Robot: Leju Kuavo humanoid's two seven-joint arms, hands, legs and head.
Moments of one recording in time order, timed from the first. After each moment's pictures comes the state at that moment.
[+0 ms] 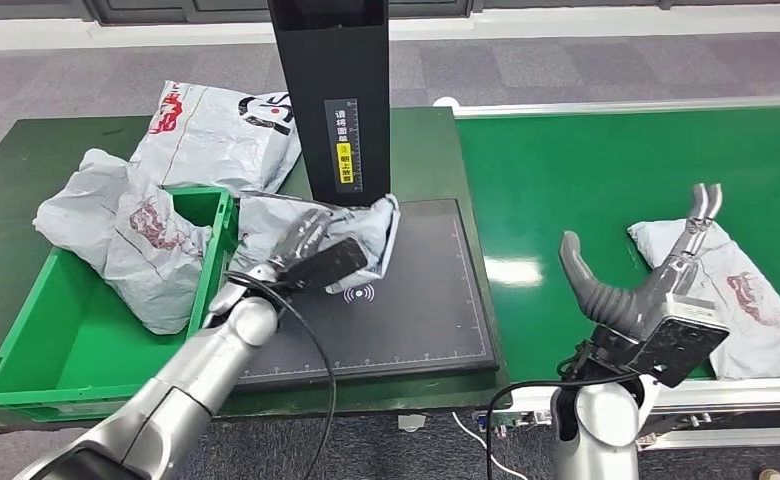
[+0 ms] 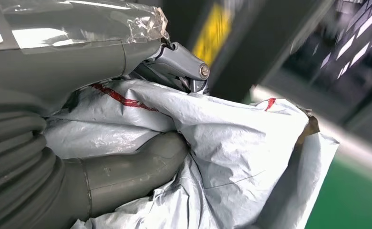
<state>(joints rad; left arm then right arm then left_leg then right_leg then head) -0.72 -0.19 -0.55 -0.70 -0.59 0.12 -0.27 -0.05 0.29 -0.09 -1.79 0.35 -0.46 -0.43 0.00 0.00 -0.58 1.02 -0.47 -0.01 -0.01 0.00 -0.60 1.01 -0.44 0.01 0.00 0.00</state>
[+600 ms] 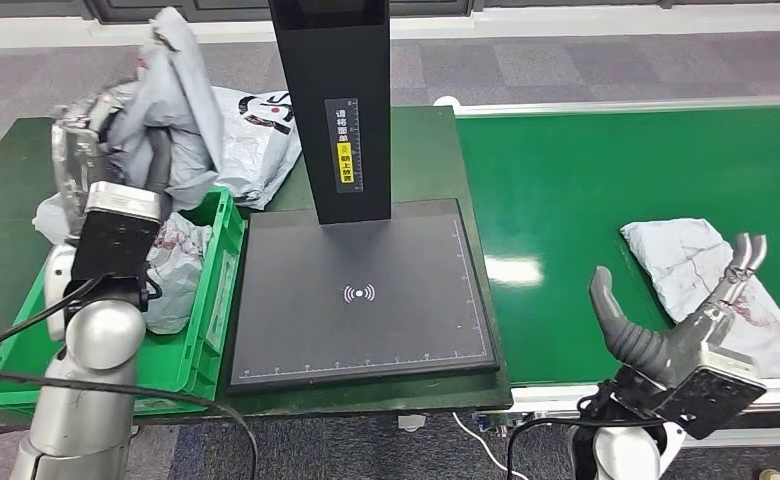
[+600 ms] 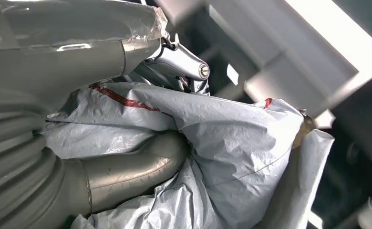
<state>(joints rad) -0.52 -0.06 -0.28 -1.56 -0.72 0.34 -0.18 0.09 0.29 -0.12 -1.88 0.30 -0.53 -0.46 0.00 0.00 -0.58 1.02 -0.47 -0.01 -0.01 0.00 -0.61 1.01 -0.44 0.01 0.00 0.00</state>
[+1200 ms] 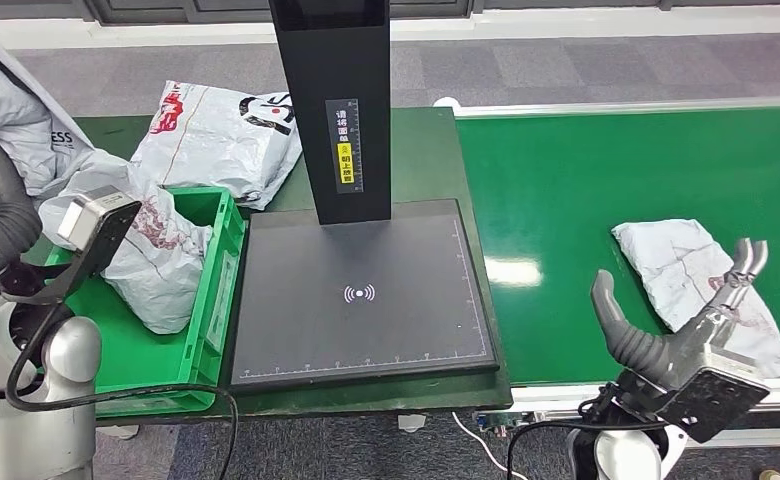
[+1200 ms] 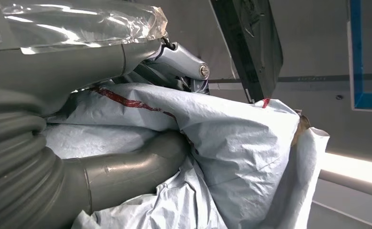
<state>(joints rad) -0.43 -0.02 -0.07 -1.67 -1.51 0.66 0.05 0.10 0.29 -0.12 -1.88 0.30 -0.54 -0.45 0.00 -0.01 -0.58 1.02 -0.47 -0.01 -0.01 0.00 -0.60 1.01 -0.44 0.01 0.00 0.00</state>
